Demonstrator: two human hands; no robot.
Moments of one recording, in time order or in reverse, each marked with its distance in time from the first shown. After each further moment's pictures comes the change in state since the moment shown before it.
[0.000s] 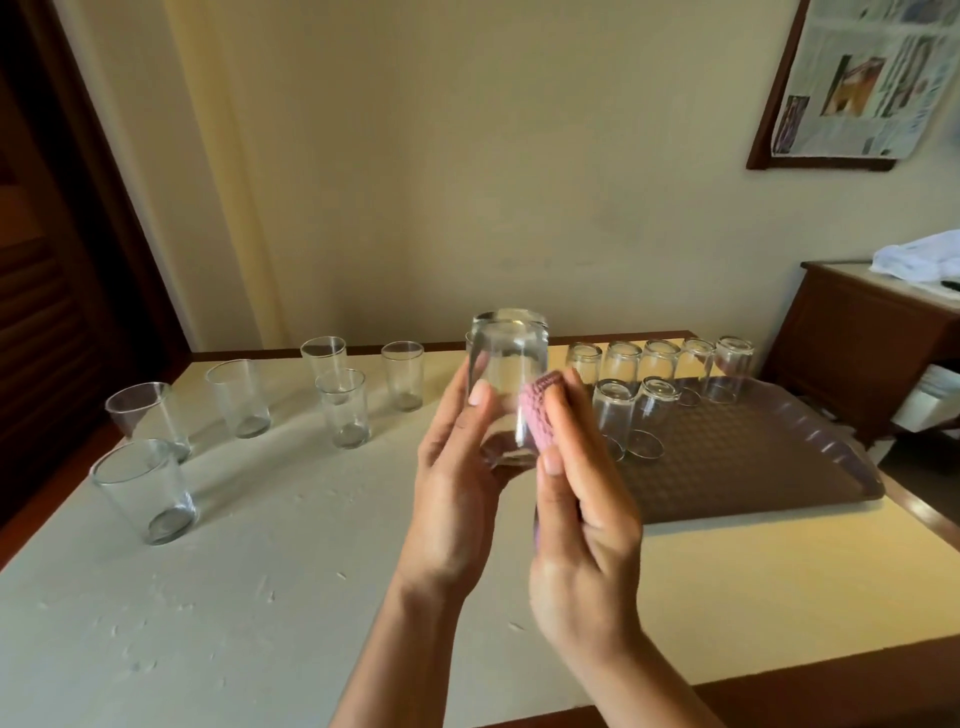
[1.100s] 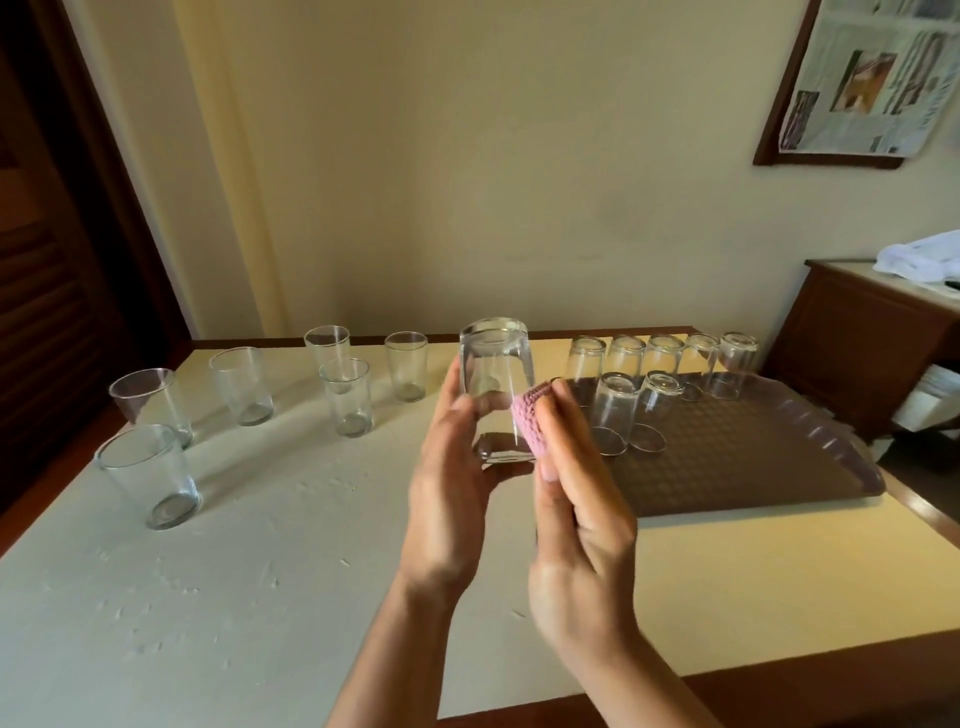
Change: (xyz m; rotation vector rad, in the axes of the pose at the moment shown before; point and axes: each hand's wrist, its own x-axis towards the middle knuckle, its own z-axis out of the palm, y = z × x) left_hand -0.005 -0.005 -0.012 0.069 0.054 -0.005; right_hand -0.012 0.006 -0.001 -0.096 -0.030 0.033
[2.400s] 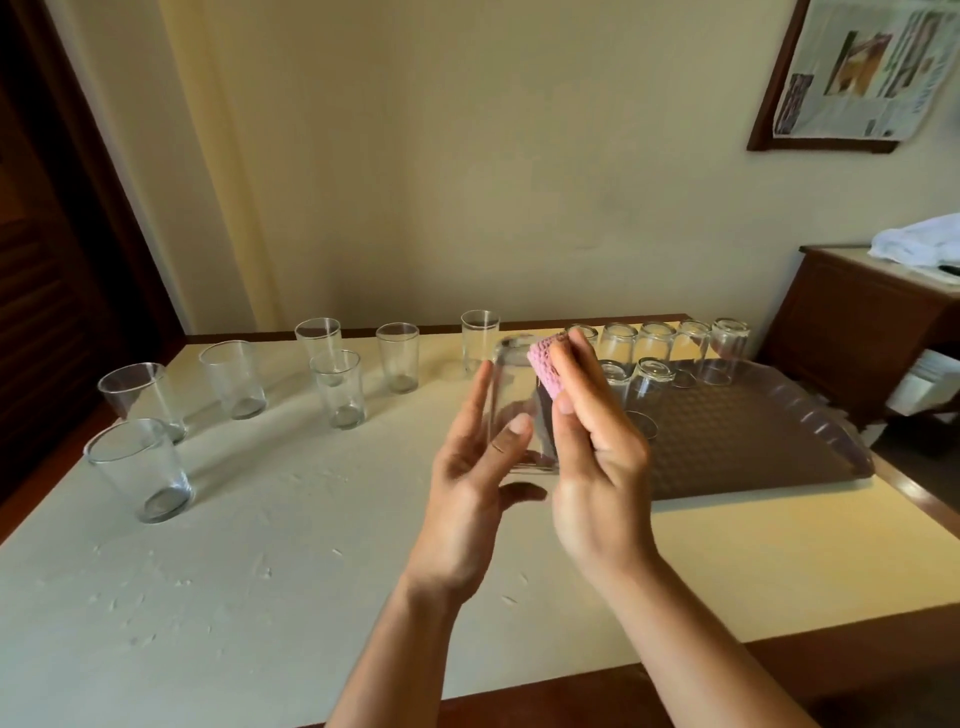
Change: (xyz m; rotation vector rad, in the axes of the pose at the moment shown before) left_hand -0.008 -0.016 0.003 0.081 -0.084 -0.101; right_hand 0.038 0.012 -0.023 -0.134 0.012 -0.018
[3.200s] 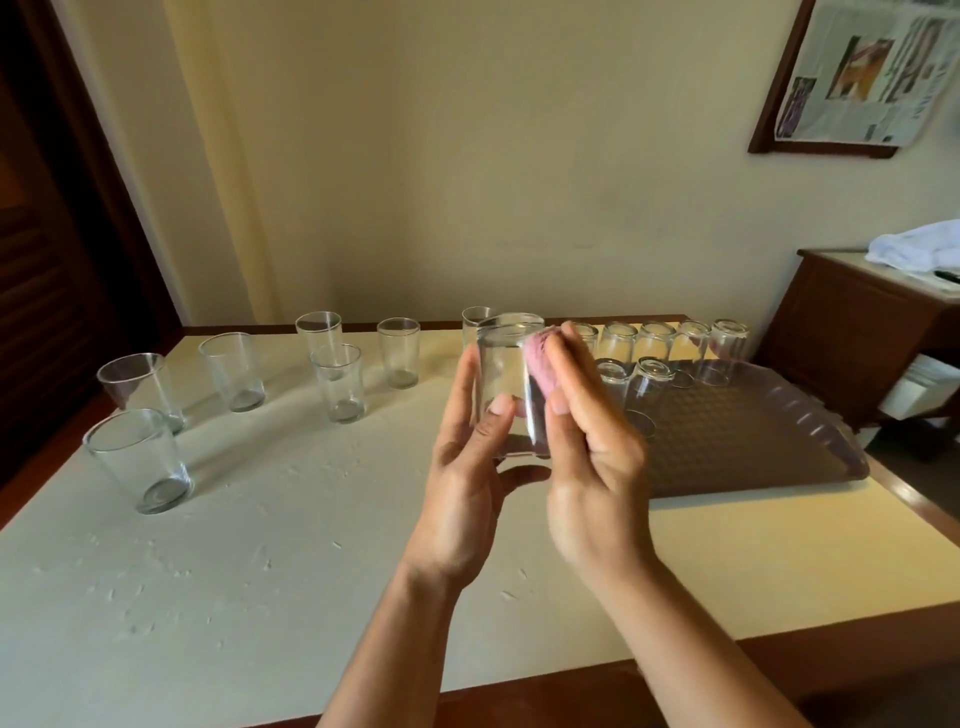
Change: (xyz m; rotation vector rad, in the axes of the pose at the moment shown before) left_hand 0.000 0.006 0.002 -0.095 -0.026 0.042; right_hand -0.004 -0.012 0.003 0.053 -0.067 0.000
